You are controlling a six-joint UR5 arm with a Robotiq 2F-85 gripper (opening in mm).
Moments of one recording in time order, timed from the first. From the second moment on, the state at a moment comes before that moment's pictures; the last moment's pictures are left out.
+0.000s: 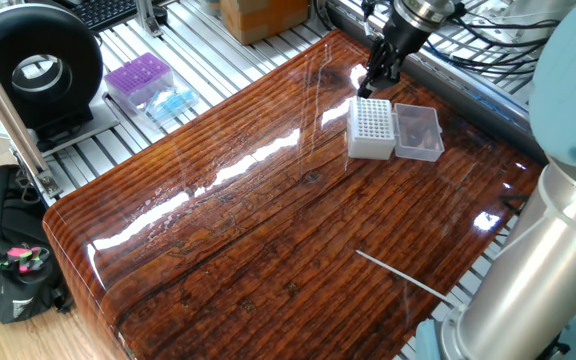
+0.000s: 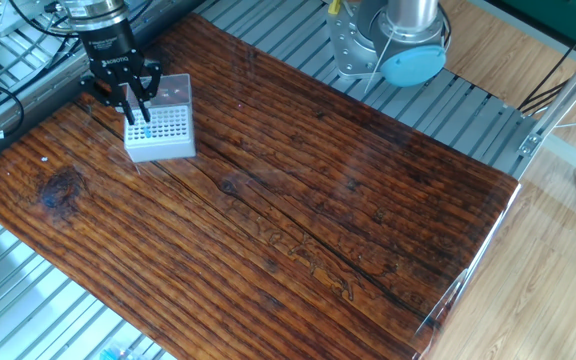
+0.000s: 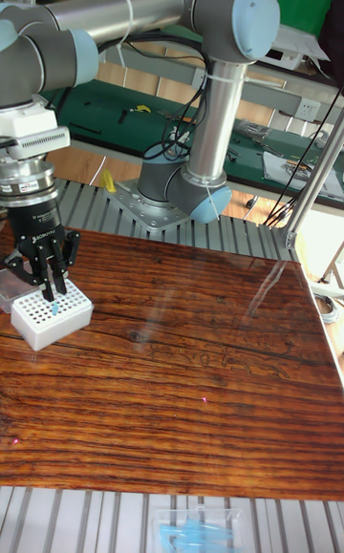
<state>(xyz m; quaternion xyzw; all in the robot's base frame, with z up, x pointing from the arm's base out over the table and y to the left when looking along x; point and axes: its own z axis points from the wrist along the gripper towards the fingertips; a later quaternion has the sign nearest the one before) 0.538 -0.166 0.101 -0.40 0.89 0.13 0.16</state>
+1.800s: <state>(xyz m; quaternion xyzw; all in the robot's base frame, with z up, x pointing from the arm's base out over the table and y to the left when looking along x) 0.553 -0.134 0.130 -0.03 1.00 0.02 0.05</state>
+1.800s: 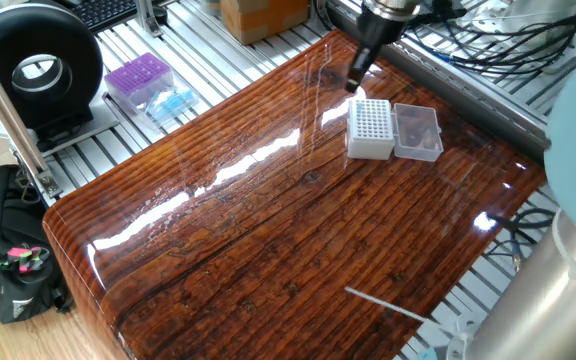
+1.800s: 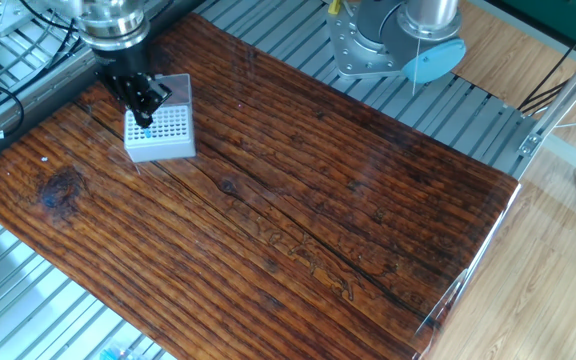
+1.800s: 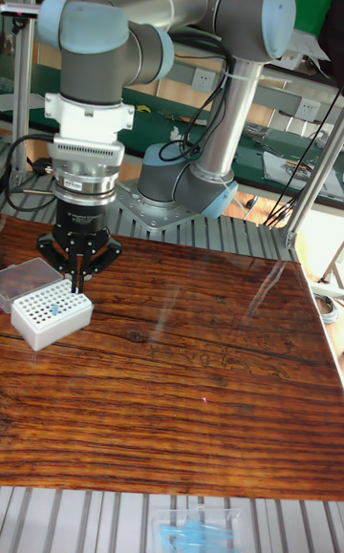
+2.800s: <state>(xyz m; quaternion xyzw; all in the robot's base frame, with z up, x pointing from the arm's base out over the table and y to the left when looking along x) 0.544 -0.166 0.123 -0.09 1.00 -0.03 0.02</state>
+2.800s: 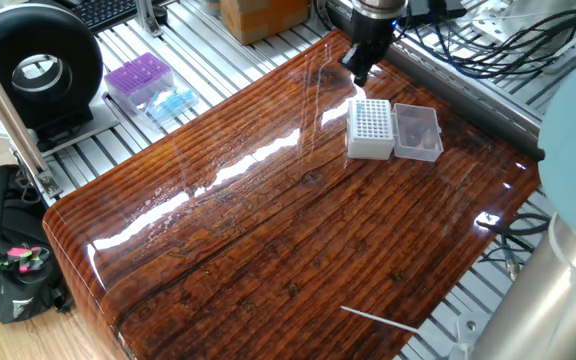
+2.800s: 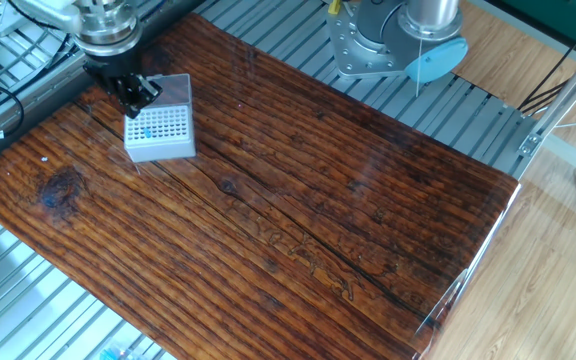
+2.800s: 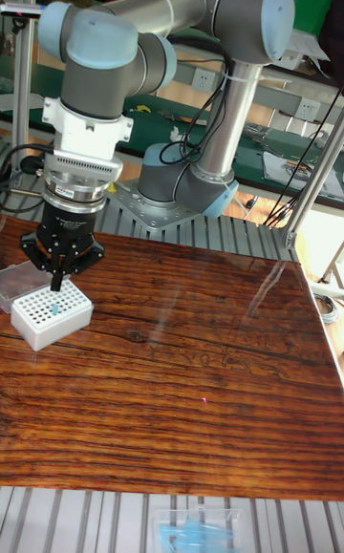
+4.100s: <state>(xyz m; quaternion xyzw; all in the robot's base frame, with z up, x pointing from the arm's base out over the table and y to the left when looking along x) 0.541 0.028 0.162 0.06 1.00 0.01 0.03</state>
